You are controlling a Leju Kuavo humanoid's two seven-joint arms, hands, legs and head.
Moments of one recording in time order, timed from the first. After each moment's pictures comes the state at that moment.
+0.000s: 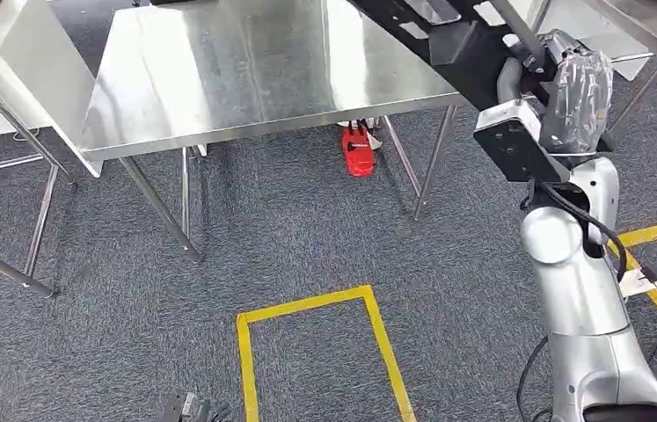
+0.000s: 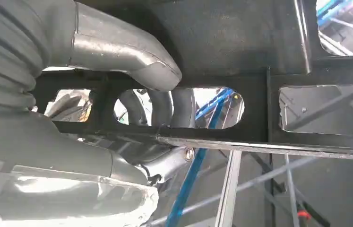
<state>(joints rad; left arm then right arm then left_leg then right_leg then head) -0.18 -0.22 0.53 -0.22 -0.49 -0.22 -0.42 -0.69 -0.16 0.24 -1.54 0.75 -0.21 -0.09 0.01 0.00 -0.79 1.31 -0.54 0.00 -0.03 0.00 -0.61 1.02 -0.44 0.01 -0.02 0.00</state>
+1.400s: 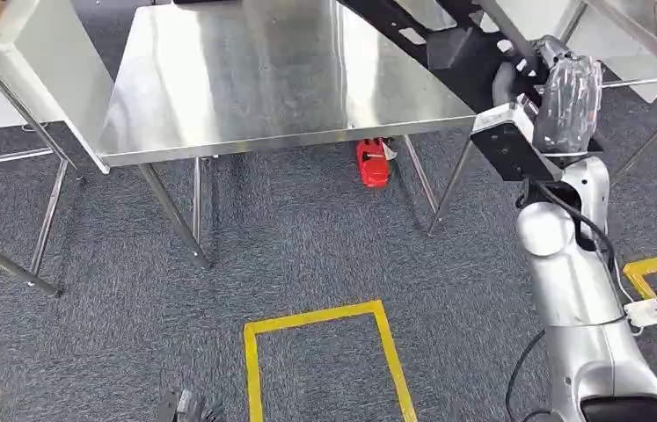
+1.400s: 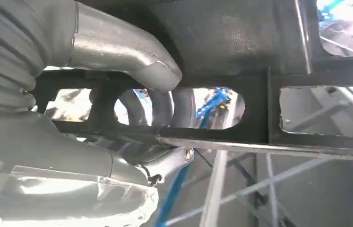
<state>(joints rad) -0.19 -0.20 0.52 -0.22 -0.48 -0.23 -0.41 -0.73 -0.16 0.25 -1.44 0.71 -0.26 -0.16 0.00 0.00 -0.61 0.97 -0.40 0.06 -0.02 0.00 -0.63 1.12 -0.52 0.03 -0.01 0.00</state>
